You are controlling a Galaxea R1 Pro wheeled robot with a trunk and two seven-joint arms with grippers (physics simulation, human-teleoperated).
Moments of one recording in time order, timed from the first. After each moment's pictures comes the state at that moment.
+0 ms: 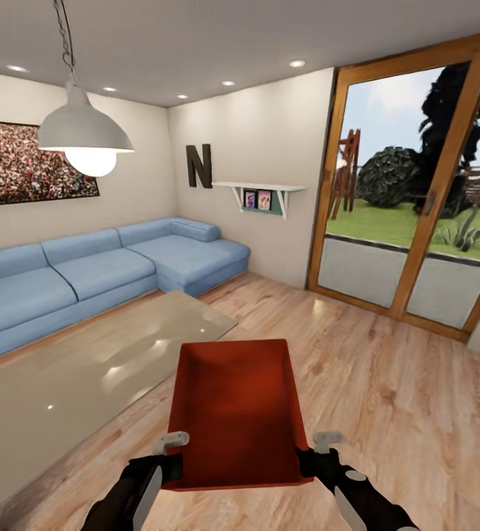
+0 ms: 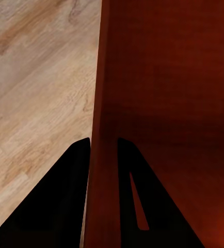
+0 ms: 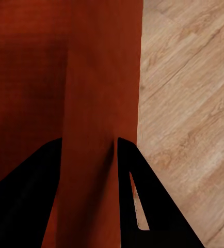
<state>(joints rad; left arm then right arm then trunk) -0.42 -0.13 0.11 -0.67 0.01 0.47 0.09 -0.49 -0.02 0.20 -0.40 -0.19 -0.01 0.14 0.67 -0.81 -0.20</state>
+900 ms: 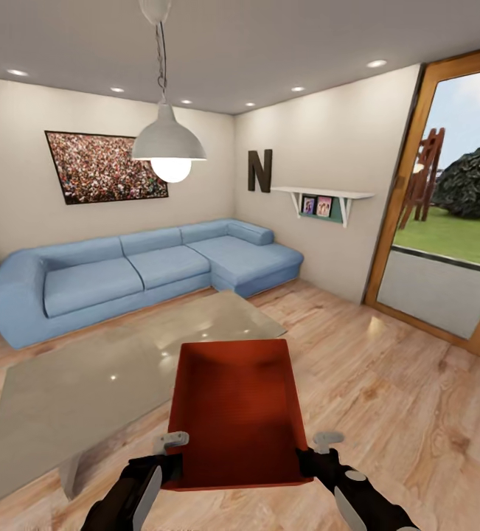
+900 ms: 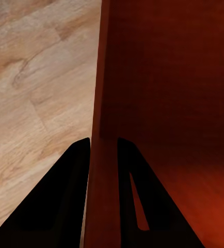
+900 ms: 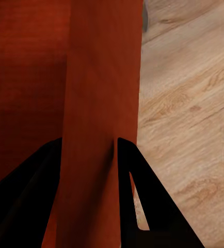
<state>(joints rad) -0.42 -0.13 0.11 -0.67 0.01 0.47 0.09 -0.49 -0.02 0.20 -0.40 -0.19 -0.01 0.14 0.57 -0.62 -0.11</state>
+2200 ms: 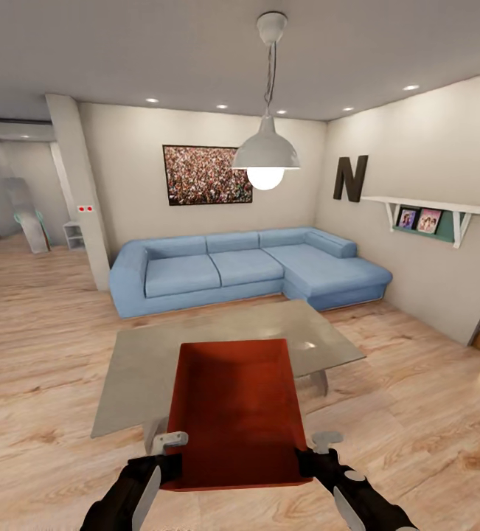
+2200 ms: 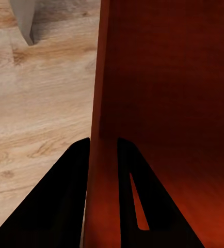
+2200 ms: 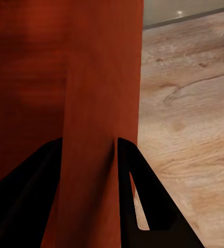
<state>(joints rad) -0.42 -0.12 0.11 -0.67 0.00 0.47 0.08 -0.49 -0.02 0.19 -0.40 -0.19 -0.02 0.14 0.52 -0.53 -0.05</state>
